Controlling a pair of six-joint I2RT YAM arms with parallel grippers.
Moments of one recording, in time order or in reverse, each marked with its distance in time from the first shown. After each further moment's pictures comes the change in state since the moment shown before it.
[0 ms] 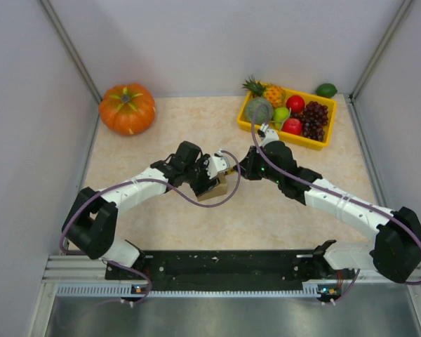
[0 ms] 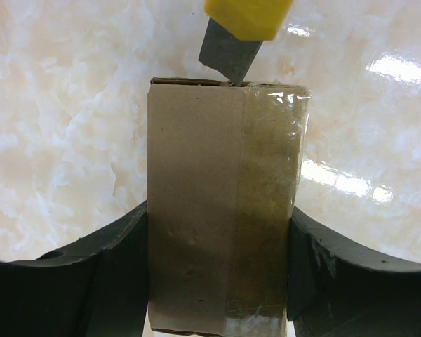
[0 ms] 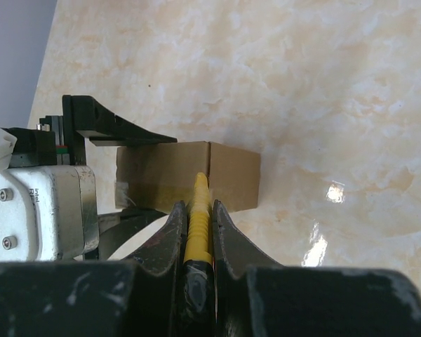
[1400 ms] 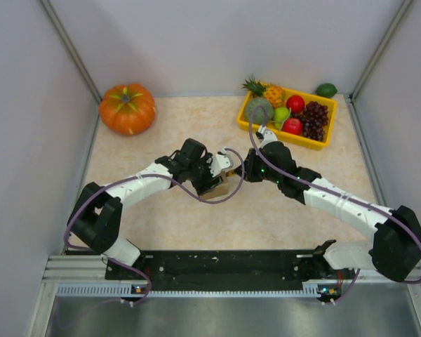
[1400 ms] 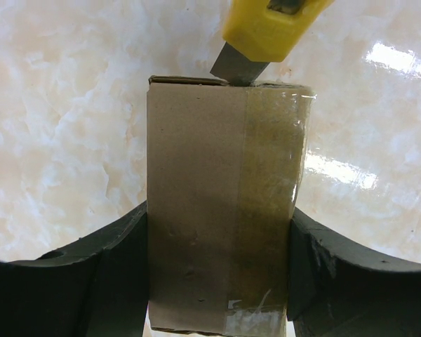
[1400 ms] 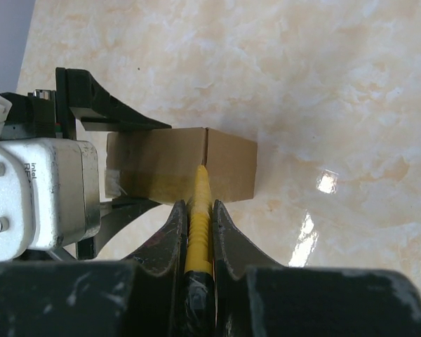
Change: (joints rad) left arm -0.012 0.056 0.071 -0.071 -0.021 -0.026; right arm -0.003 0.018 -0.002 -0.029 -0.031 -0.019
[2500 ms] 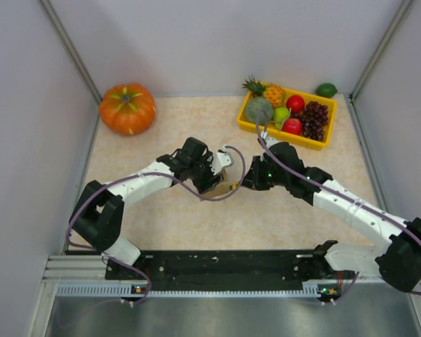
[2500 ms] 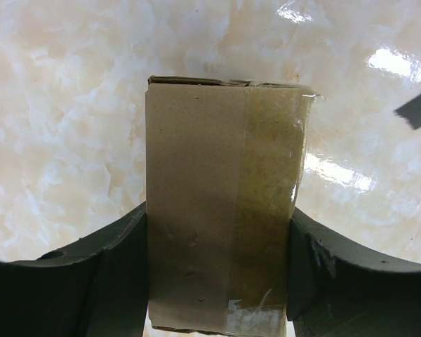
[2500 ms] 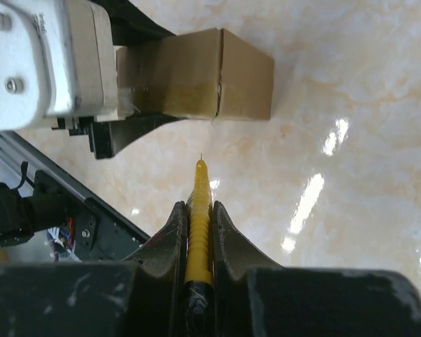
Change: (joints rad) left arm -0.004 0.021 0.026 -0.014 -0.013 -0.023; right arm -0.021 -0.087 0.043 -0.262 -0.130 -0.004
